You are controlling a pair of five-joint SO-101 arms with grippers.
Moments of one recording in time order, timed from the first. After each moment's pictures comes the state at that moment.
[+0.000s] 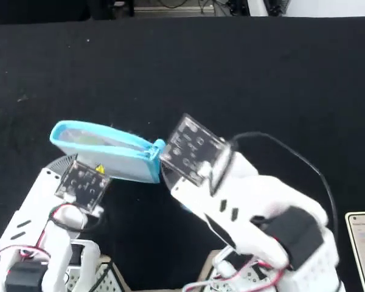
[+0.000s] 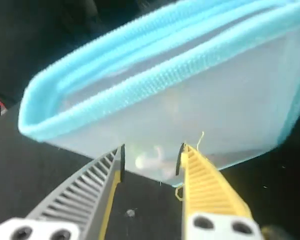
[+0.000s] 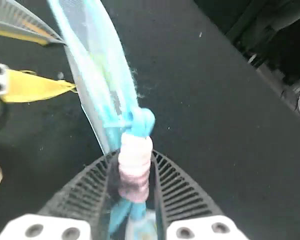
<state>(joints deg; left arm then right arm) -2.0 -98.6 53.8 77.8 -32.7 -38.4 -56.8 17.1 85.1 17.7</state>
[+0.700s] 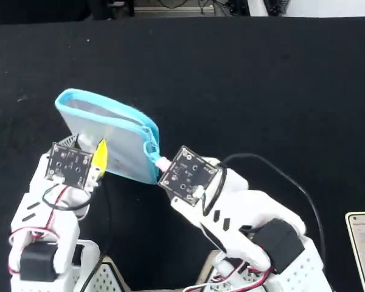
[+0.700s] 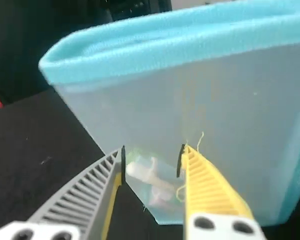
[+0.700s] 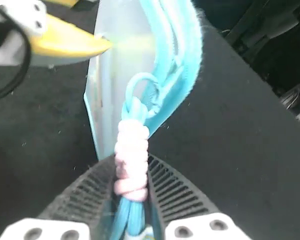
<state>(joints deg) -2.6 -99.4 65.2 60.6 -18.8 -38.3 -71.4 42.9 72.0 22.0</state>
